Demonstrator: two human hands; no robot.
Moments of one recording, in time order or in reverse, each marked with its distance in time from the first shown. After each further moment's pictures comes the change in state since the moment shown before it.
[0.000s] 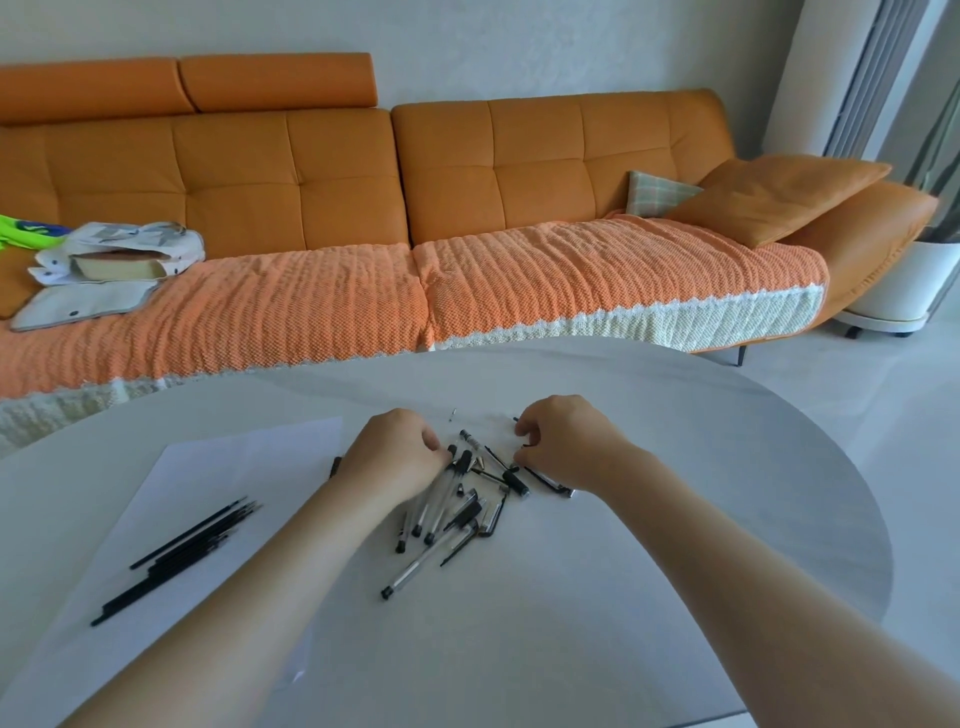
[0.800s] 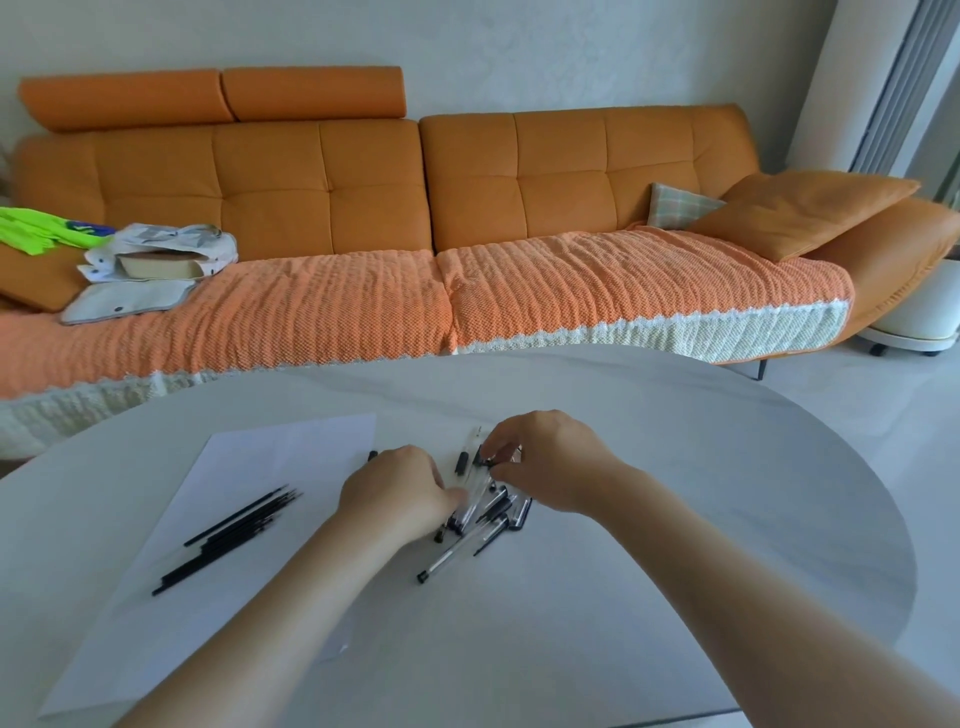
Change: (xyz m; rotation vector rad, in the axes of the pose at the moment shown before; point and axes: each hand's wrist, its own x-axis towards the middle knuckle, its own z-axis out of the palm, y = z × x) left_hand -0.043 -0.017 -0.008 0.176 -0.052 -0.070; right_hand -0.024 -0.050 0.002 0.054 -0.047 -0.199
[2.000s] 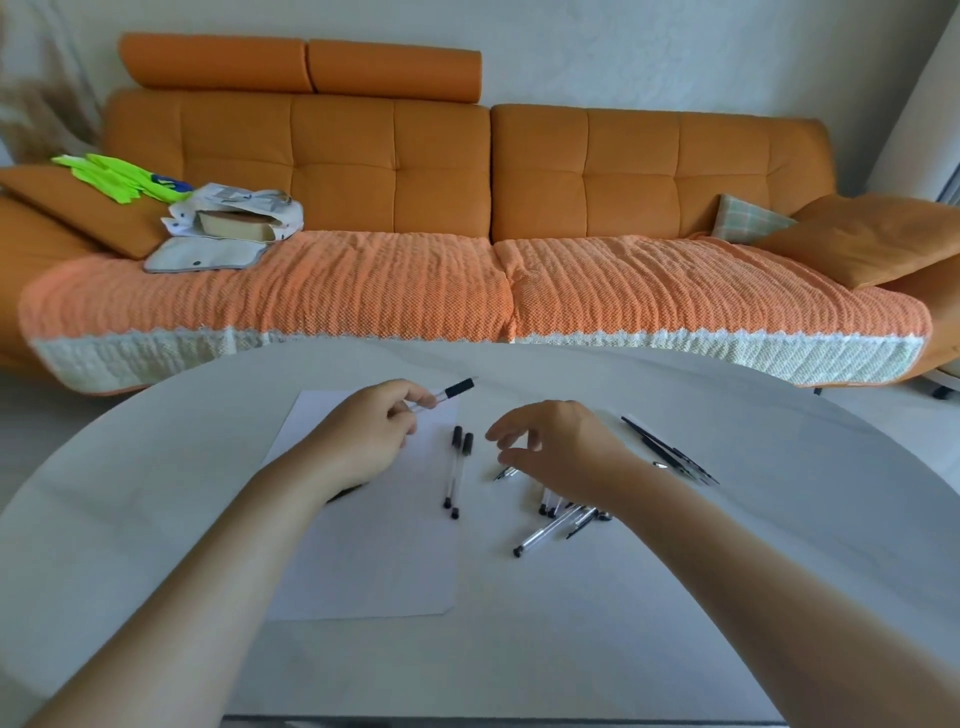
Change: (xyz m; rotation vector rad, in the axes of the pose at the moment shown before) left_hand -0.009 -0.117 -0.060 -0.536 0.048 0.078; right_hand 0.027 -0.061 0.036 0.074 0.000 -0.152
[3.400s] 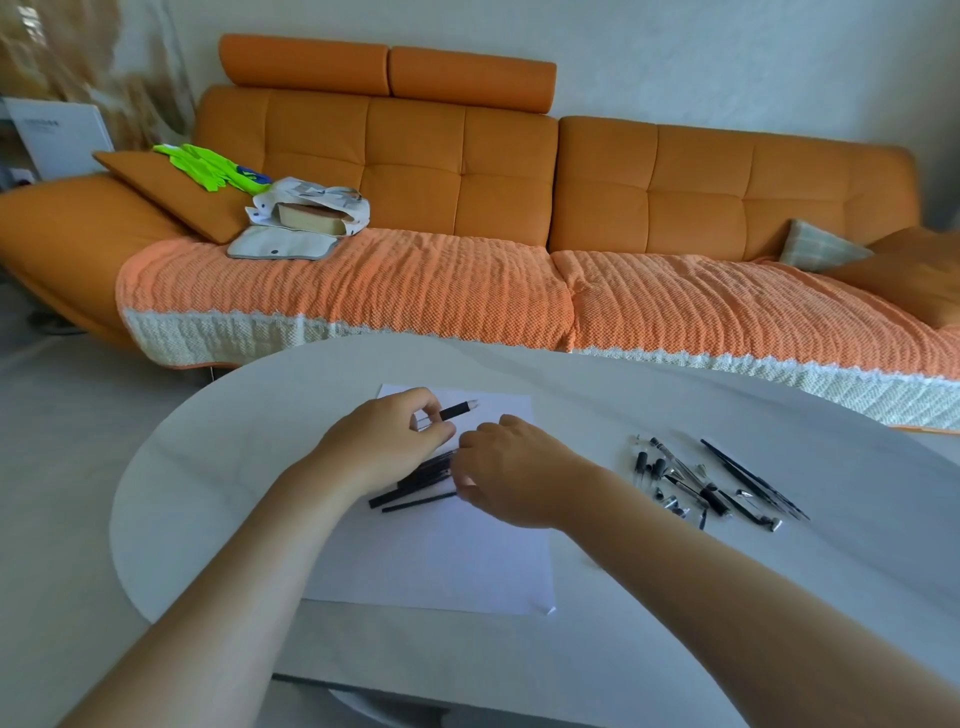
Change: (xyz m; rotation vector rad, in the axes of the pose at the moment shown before) left_hand -0.016 -0.056 -0.043 0.232 0.099 -0.041; right_hand 0.040 -0.097 0.067 -0.605 -0.073 -0.614
